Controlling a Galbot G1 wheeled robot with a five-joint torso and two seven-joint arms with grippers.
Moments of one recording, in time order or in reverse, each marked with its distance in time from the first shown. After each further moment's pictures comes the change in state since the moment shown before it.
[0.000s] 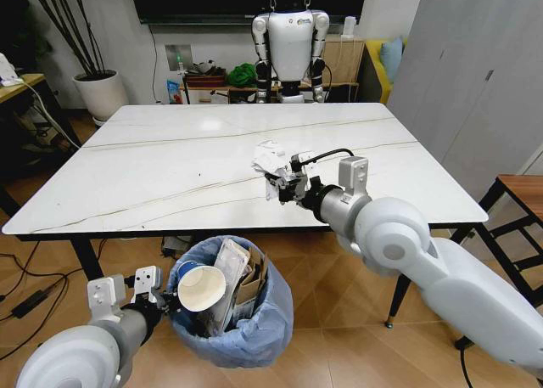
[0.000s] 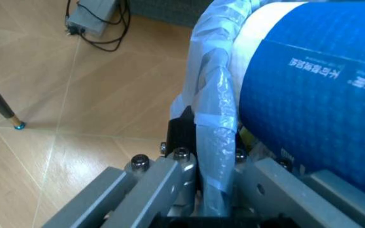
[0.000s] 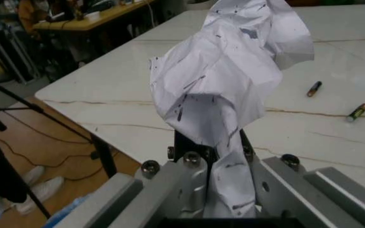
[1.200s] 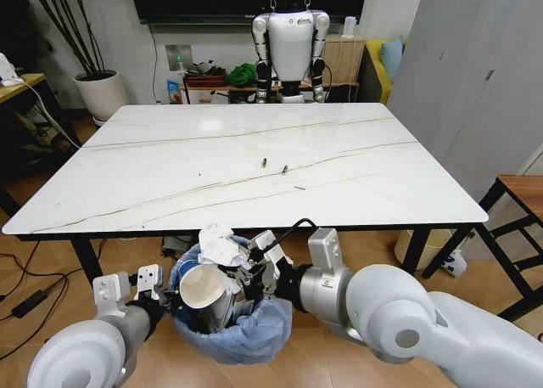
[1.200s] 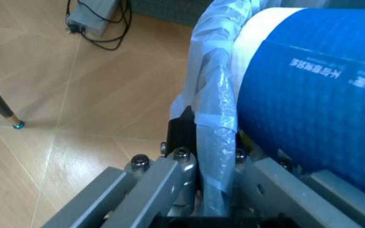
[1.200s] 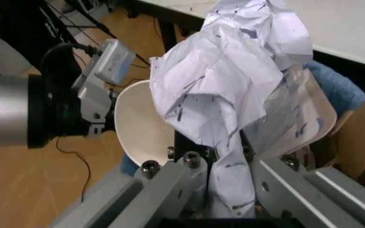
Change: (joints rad) left arm -0.042 -0.011 0.035 0.036 0.005 0.000 -0.008; right arm -0.045 -0.012 -0.262 0.087 0.067 -0.020 0.003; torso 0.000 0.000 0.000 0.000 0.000
